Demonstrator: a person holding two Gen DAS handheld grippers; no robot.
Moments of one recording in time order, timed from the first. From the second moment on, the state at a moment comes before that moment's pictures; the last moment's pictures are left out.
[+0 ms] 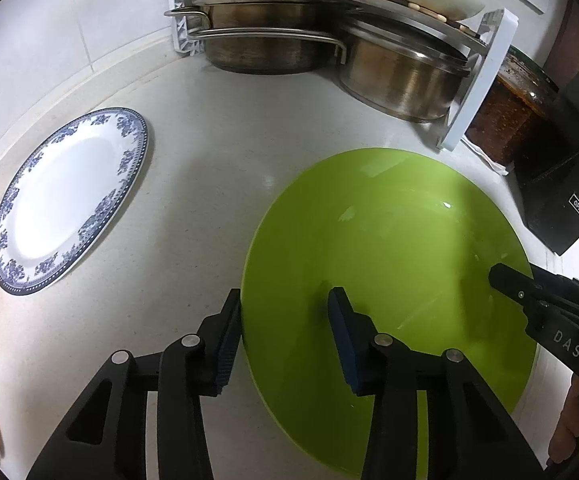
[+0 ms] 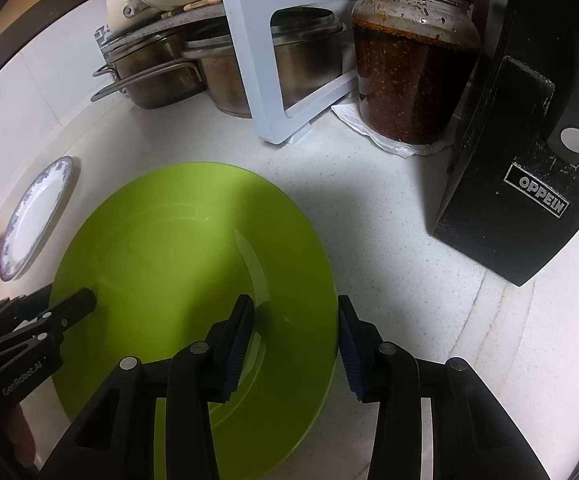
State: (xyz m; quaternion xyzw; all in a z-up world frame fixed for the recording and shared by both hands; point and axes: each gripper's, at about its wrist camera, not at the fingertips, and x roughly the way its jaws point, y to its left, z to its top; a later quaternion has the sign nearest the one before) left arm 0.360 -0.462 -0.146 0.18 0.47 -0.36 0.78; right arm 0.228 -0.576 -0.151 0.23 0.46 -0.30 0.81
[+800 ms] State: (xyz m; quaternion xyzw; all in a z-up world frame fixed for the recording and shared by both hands) left arm 0.332 -0.365 -0.090 0.13 0.45 -0.32 0.83; right arm 0.216 -0.521 -0.102 0.20 0.44 -0.26 0.84
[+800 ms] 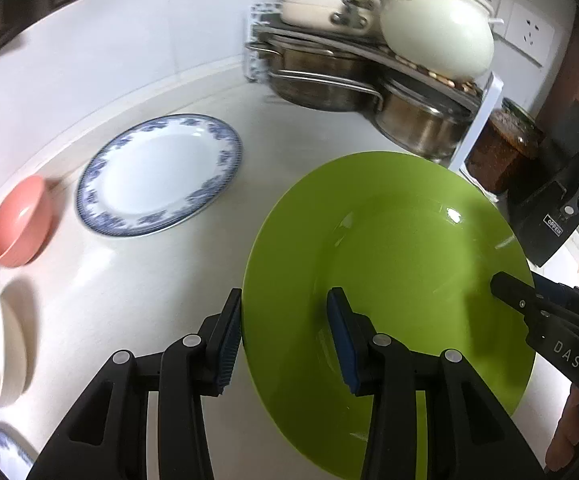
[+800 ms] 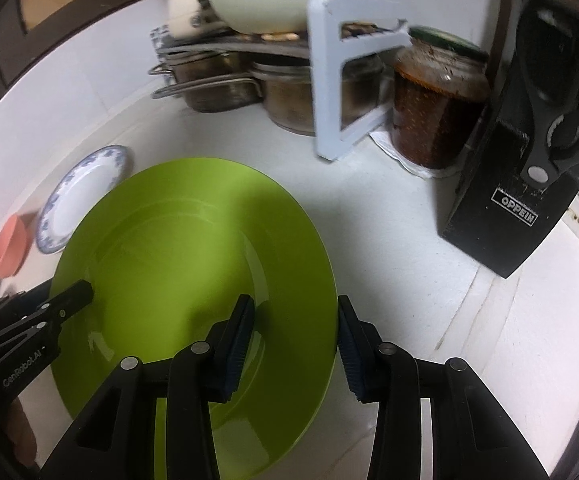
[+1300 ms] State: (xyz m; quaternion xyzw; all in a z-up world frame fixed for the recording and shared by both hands) left arm 0.319 -0.280 -0.065 0.10 0.43 -0.27 0.86; right arm 0.222 -0.455 -0.069 0.16 0.43 -0.20 0.86
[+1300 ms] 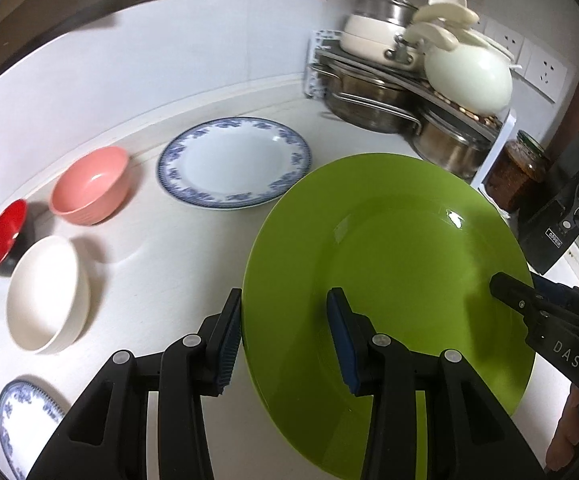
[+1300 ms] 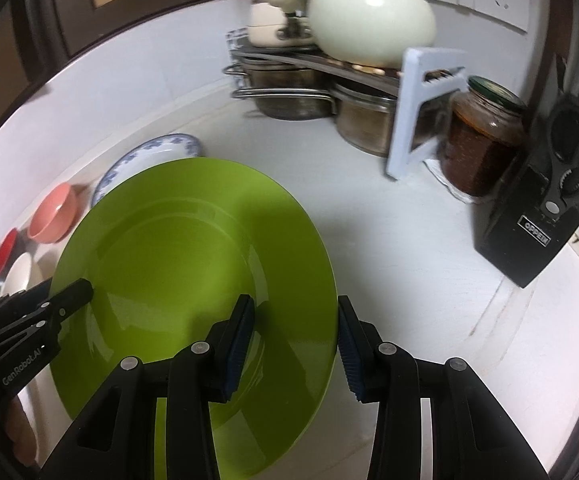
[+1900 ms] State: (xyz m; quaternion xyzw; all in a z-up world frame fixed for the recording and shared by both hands) left arm 0.306 -0.180 -0.043 0.07 0.42 -0.21 0.88; right arm 0.230 -0.368 -0.045 0.12 0.42 -0.15 0.89
